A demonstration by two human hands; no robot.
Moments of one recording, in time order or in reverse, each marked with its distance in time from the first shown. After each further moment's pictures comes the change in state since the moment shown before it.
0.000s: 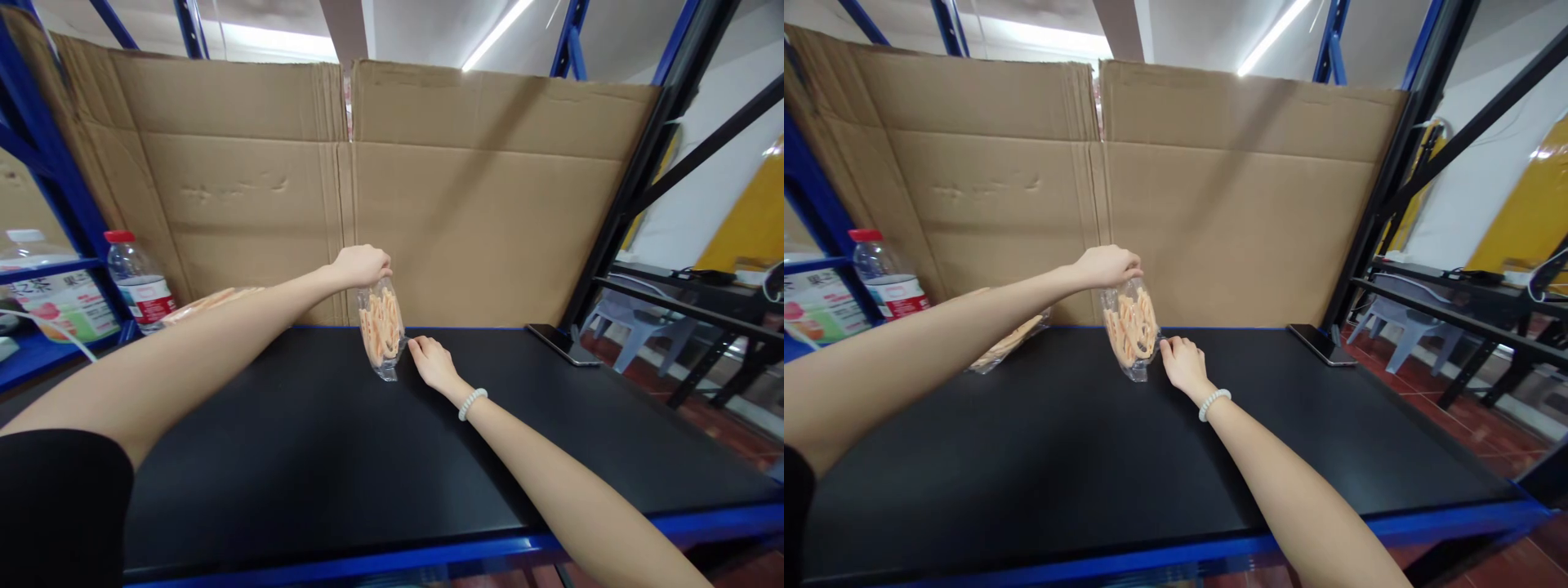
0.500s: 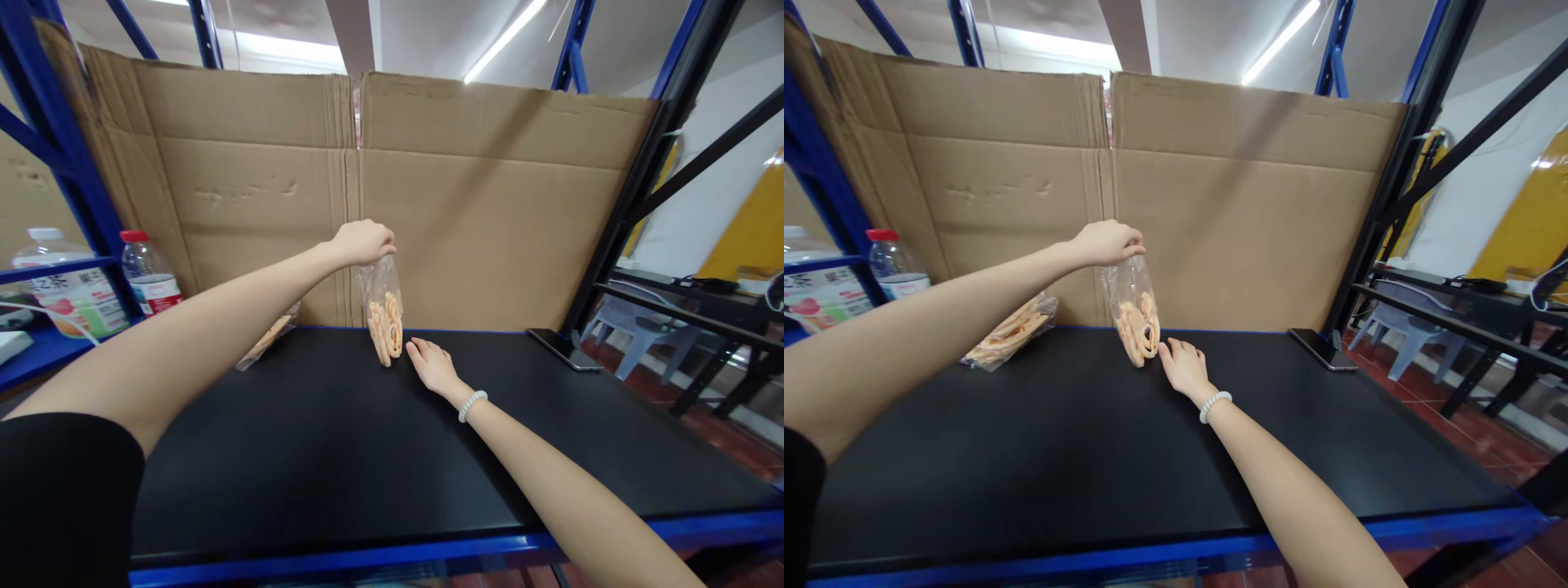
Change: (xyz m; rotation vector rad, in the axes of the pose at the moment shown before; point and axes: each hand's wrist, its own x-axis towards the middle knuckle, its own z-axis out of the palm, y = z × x) left_hand 0.007 -0.012 -0.032 0.044 0.094 -0.006; right_hand -0.006 -0.004 0.000 -0.004 -0.031 -0.037
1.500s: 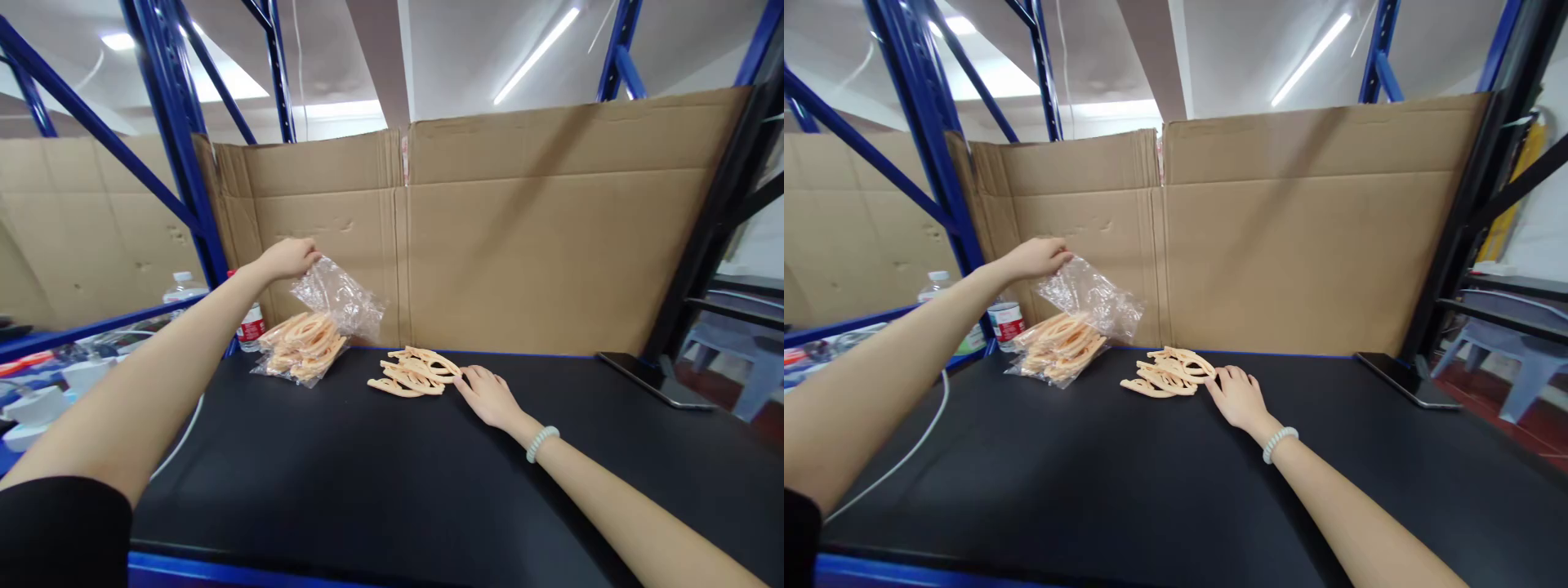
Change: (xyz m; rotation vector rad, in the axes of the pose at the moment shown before) left_hand -0.081 -0.189 -0.020 0.134 -0.001 -0.411; right_hand -0.005 -0.001 0.011 -0.136 -0.040 -0.090
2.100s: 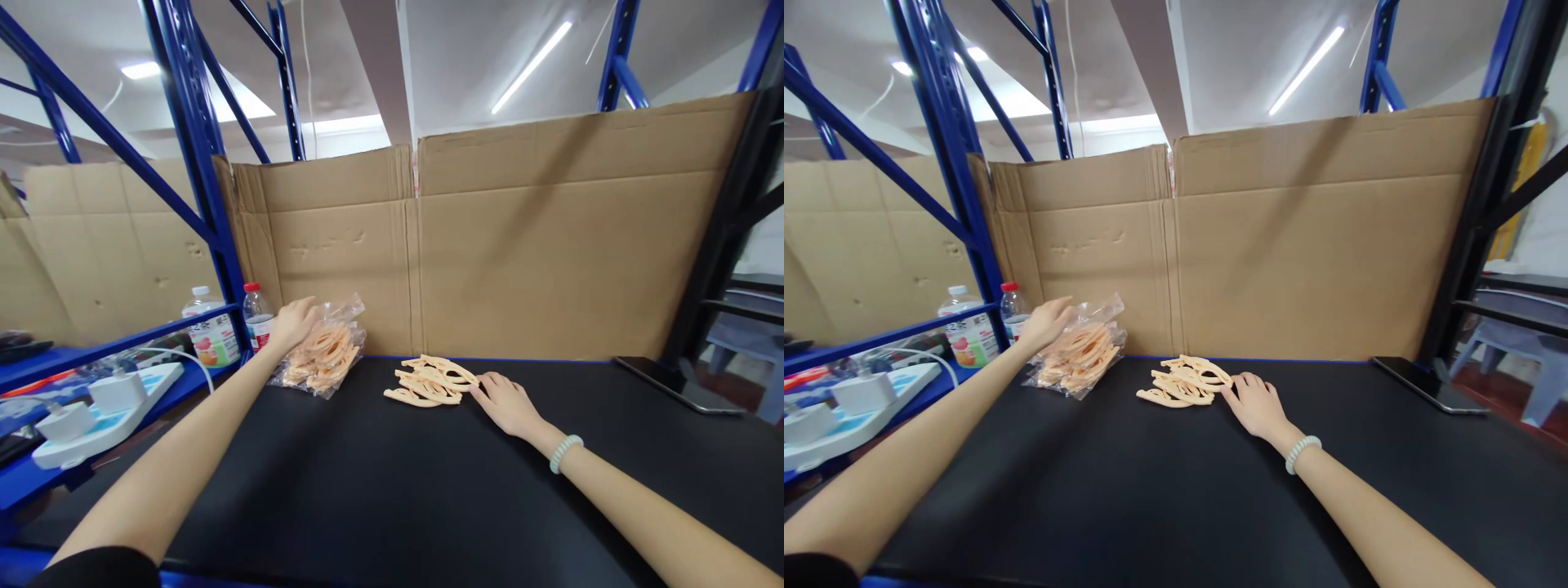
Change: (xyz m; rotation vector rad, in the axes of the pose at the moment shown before) left_hand -0.060 -0.041 0.115 -0.243 0.153 -0.197; right_hand 0.001 -0.002 0.004 -0.051 0.015 -0.003
